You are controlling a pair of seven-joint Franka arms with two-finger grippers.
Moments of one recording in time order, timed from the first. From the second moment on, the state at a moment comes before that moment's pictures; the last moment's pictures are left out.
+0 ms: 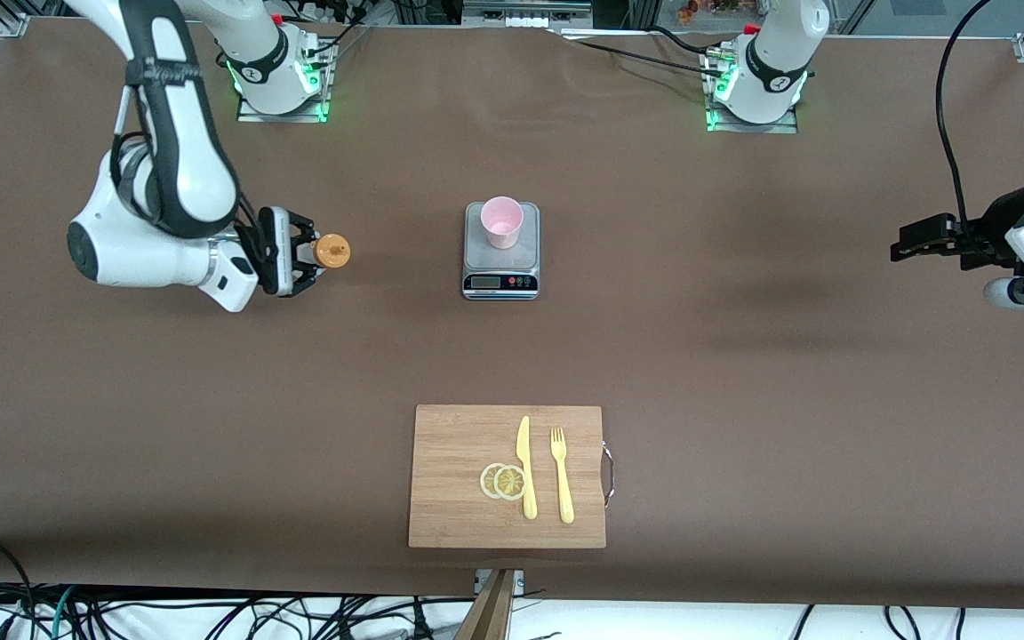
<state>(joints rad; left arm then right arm) 0.09 0.20 -0.05 -1.44 -0.08 1.46 0.09 0.76 0.36 -0.68 -2.04 0.84 1.78 -1.88</state>
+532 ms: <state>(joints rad) 0.09 0.20 -0.05 -1.44 -0.08 1.46 0.09 0.57 0.66 -0.68 -1.87 1.06 1.52 -2.28</state>
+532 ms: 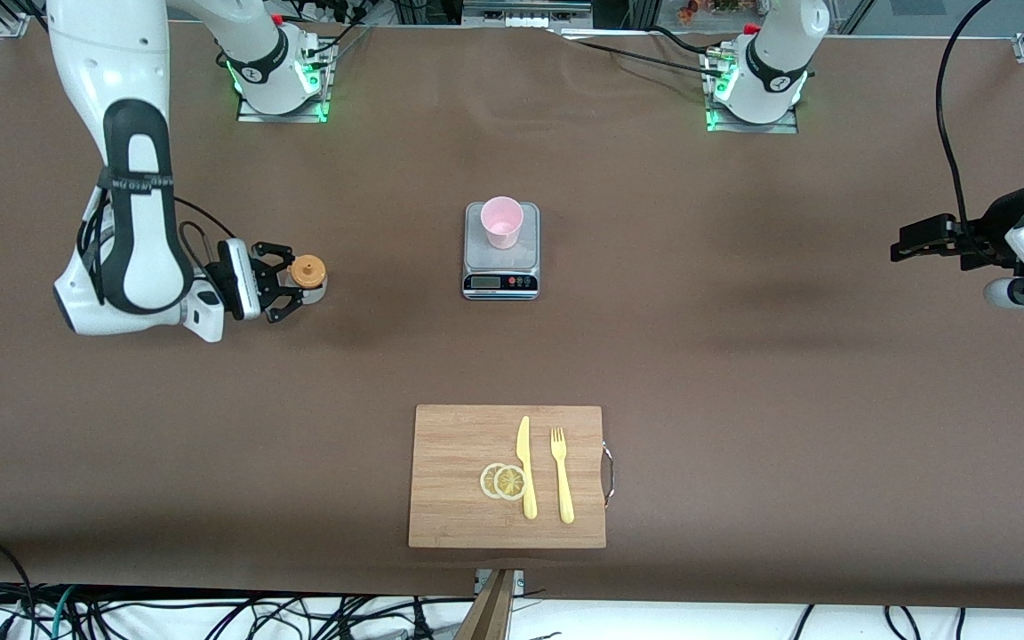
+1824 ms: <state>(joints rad) 0.09 0.20 -0.05 -1.44 -0.08 1.46 0.09 0.39 0.74 -0.72 -1.64 0.87 1.33 -2.25</state>
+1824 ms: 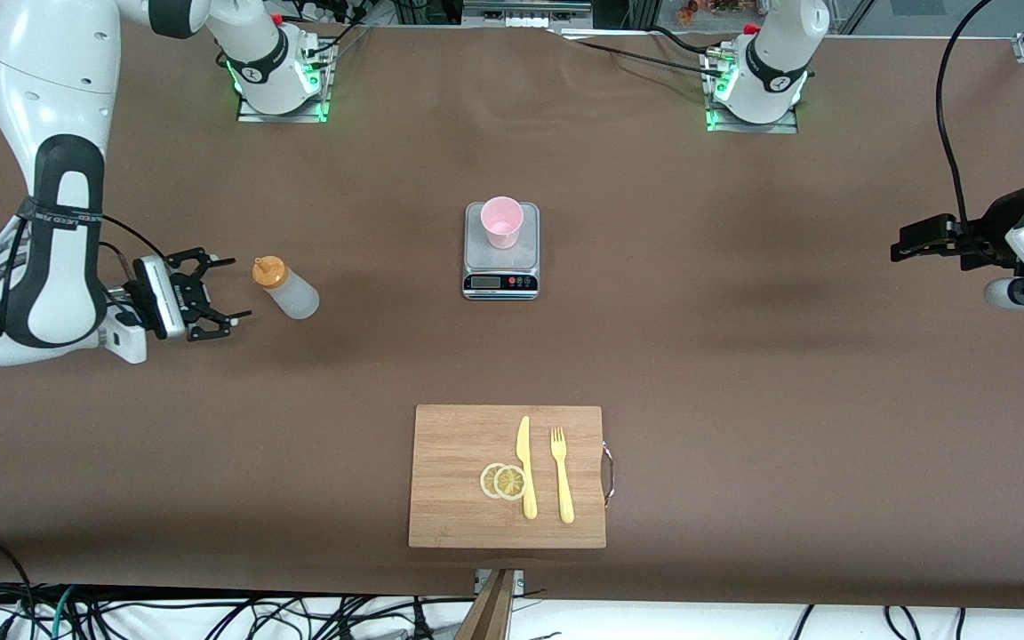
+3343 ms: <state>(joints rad) 0.09 0.20 -0.05 -1.44 -0.08 1.46 0.09 0.33 0.31 -0.37 -1.38 0.09 1.30 -0.67</state>
